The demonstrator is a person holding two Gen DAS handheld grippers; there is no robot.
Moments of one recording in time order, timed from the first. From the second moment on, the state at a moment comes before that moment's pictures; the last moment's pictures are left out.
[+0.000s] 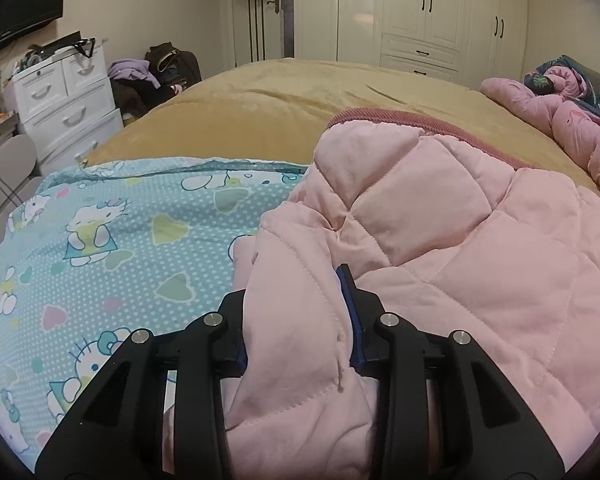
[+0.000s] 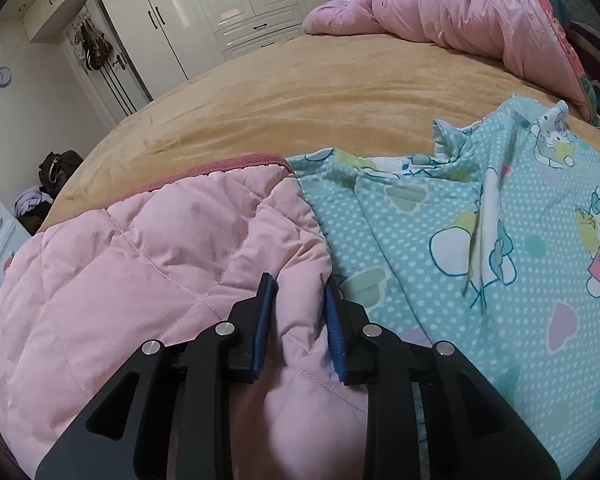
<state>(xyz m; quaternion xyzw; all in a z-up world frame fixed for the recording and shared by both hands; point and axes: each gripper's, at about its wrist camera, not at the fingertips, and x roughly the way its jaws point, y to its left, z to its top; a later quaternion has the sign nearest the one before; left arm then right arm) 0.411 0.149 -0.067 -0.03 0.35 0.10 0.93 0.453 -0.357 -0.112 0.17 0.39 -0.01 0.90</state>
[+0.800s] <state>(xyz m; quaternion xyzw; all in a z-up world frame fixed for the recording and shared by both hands) 0.329 0.063 -0.018 -0.06 0.36 0.01 0.93 0.324 -0.251 -0.039 0.02 0.33 0.18 0.93</state>
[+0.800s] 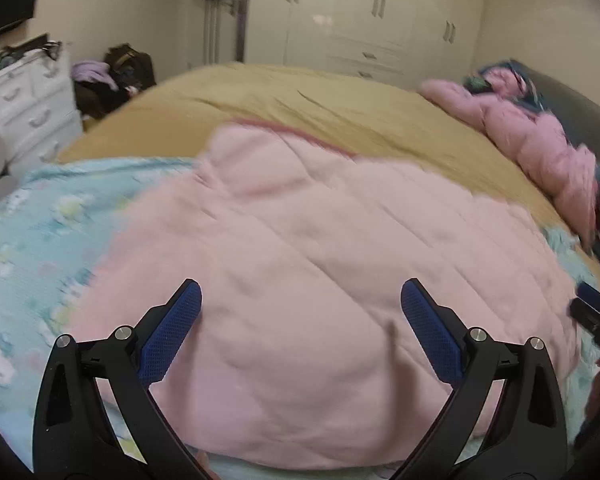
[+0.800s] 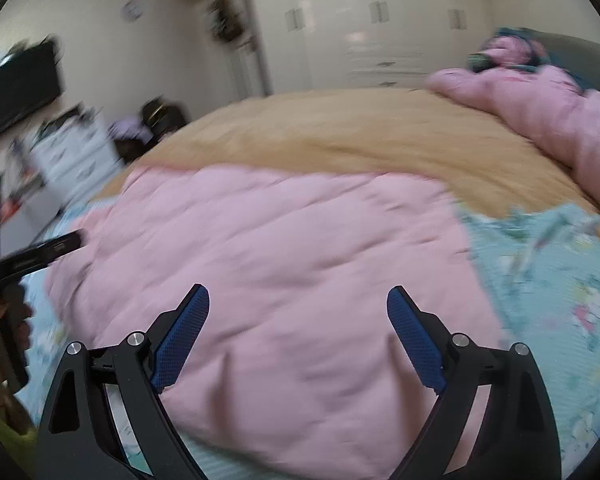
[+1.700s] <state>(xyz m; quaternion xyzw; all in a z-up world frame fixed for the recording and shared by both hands) 0.312 0.060 -0.047 -0.03 0.37 0.01 0.93 0.333 -0.230 -0.066 0.03 0.38 0.15 0.91</state>
